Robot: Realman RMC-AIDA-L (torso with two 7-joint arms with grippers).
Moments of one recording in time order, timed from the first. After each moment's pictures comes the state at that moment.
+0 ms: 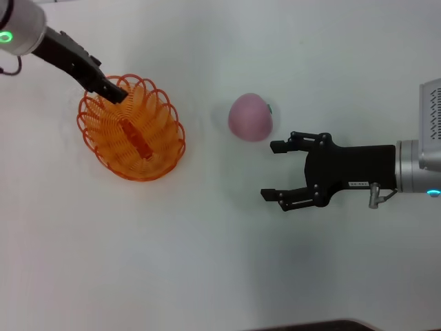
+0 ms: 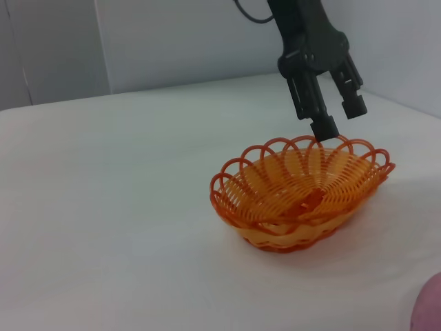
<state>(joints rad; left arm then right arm) -1.00 -2.03 0.94 0.68 2.72 1.29 -2.05 0.40 2.09 -0.94 -0.55 -1.91 -1.40 1.00</state>
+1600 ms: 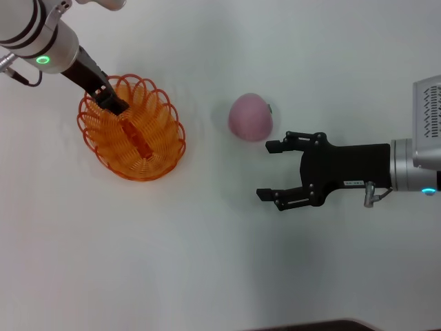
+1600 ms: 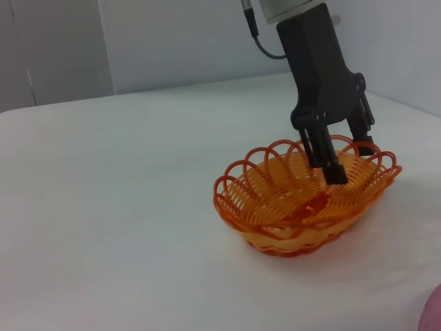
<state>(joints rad) -1.06 -2.09 1.04 0.51 2.85 1.05 -2.08 0.42 2.09 -0.94 -0.52 -1.91 -1.40 1.00</state>
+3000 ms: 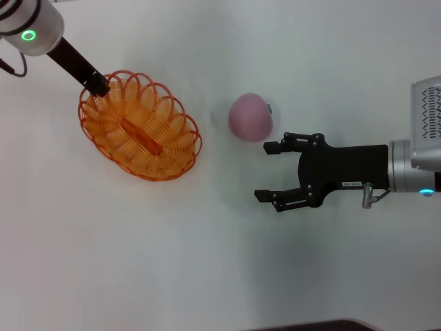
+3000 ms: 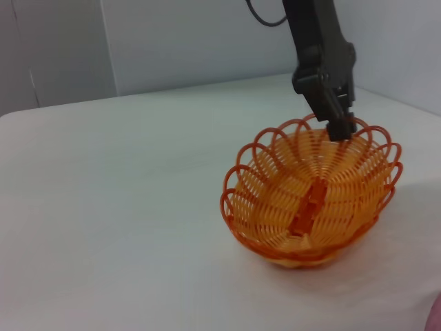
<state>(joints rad) -1.07 -2.06 1.06 0.64 2.86 1.25 -2.32 0.42 2.09 -0.94 -0.52 -1.91 -1.40 1.00</state>
